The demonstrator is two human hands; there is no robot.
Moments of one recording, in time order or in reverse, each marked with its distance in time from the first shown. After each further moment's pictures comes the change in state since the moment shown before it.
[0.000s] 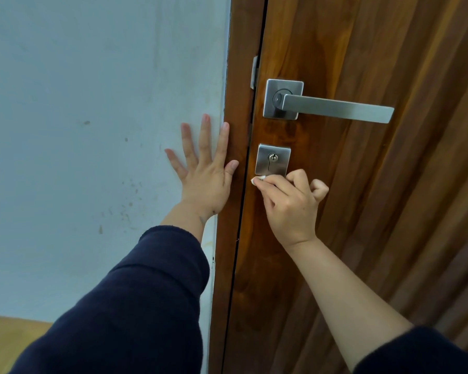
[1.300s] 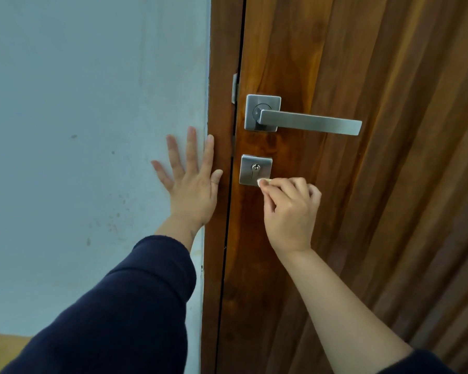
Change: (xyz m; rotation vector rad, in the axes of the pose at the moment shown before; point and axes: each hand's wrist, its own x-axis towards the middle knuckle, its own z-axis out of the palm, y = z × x) left_hand -0.002 0.005 0.003 0.049 0.040 -0.029; right_hand 0.002 0.003 -0.024 0.070 -0.033 0.213
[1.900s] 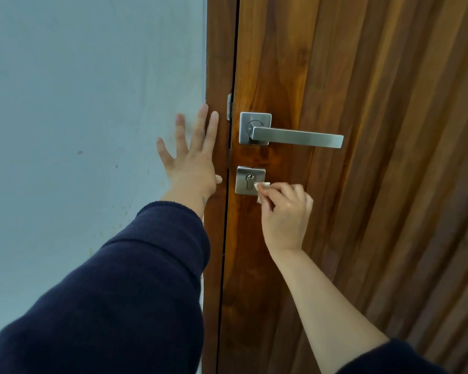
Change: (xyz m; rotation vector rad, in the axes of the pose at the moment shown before) left_hand 0.045 0.029 -0.067 0.200 -0.235 -0.039; right_hand 0.009 -0.006 -0.002 0.094 -0.004 0.217
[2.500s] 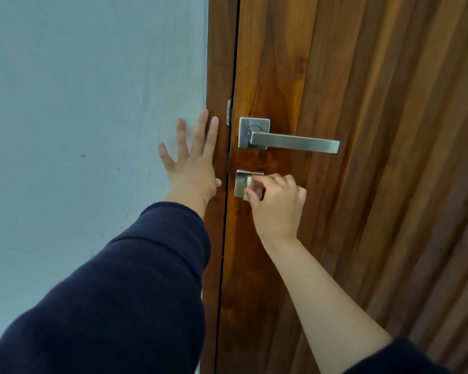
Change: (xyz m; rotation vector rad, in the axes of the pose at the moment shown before) left_hand -0.003 0.002 -0.003 0.011 -0.032 -0.009; right_hand 0.022 -0.026 -0.008 -0.059 -0.126 0.054
